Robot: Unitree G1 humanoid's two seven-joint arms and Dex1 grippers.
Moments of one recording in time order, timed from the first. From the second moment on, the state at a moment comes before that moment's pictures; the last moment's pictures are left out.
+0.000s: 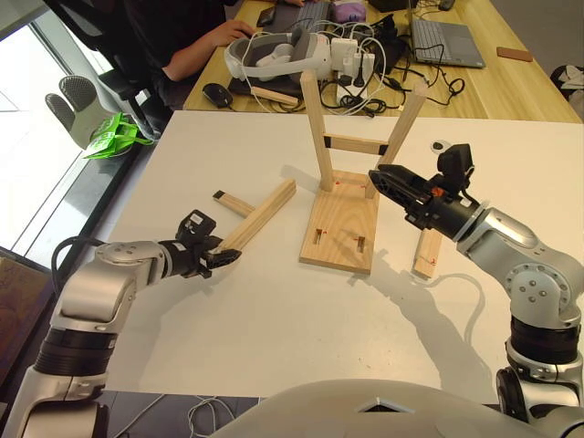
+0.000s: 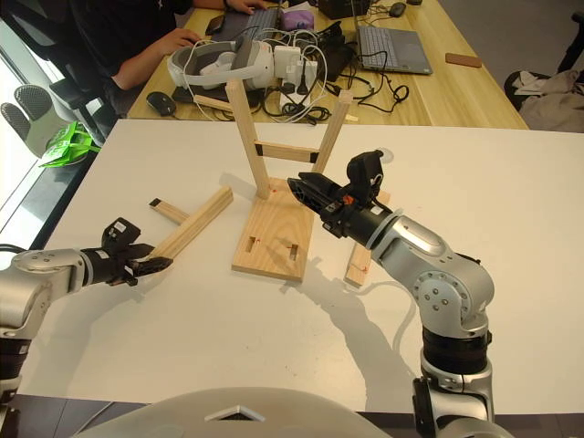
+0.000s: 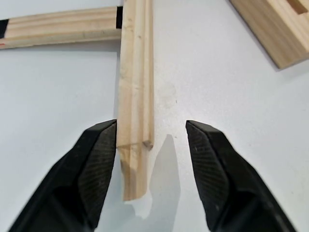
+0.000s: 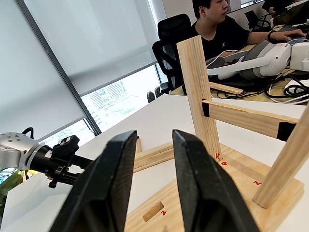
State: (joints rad) left arm -0.05 0.84 -0.02 -0.15 -0.35 0.88 -0.74; right arm -0.21 -0.36 -0.06 -0.50 0.87 0.85 0.34
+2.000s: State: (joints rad) left arm -0.38 0.42 -0.19 -0.69 0.01 0.17 -0.34; right arm -0.80 -0.36 -0.39 0.13 1.72 0.88 0.32
